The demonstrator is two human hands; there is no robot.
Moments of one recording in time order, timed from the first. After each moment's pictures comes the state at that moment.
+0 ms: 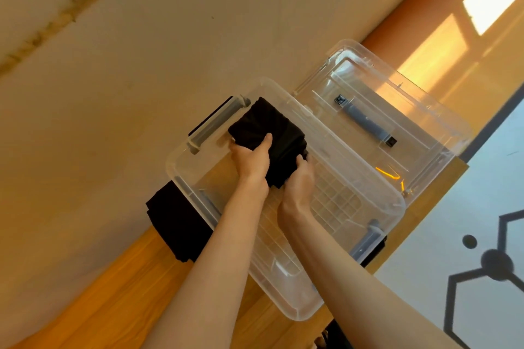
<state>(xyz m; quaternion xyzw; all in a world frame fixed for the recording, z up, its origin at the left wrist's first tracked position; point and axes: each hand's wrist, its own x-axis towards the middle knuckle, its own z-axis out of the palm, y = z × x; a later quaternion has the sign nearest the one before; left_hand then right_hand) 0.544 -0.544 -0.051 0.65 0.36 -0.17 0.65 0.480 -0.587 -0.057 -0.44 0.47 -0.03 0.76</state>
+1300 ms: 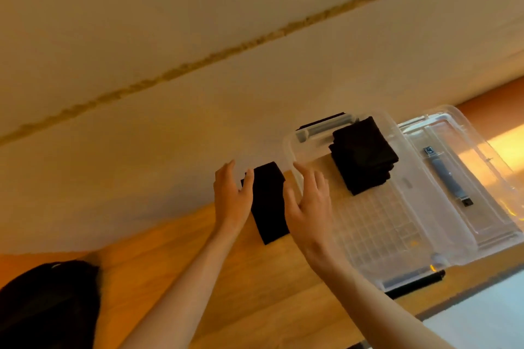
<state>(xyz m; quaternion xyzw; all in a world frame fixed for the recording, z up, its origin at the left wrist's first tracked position) 0.440 -0.328 -0.002 0.88 0.25 0.01 0.41 0.419 -0.480 0.027 -0.87 0.03 0.00 0.49</state>
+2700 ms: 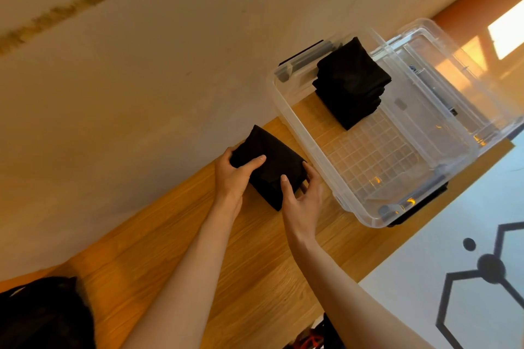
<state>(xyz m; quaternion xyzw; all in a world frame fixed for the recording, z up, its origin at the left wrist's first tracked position) 0.417 -0.306 -0.075 0.67 0.27 -0.15 0.68 0.338 -0.425 -0.079 -0.71 0.35 -0.04 0.61</state>
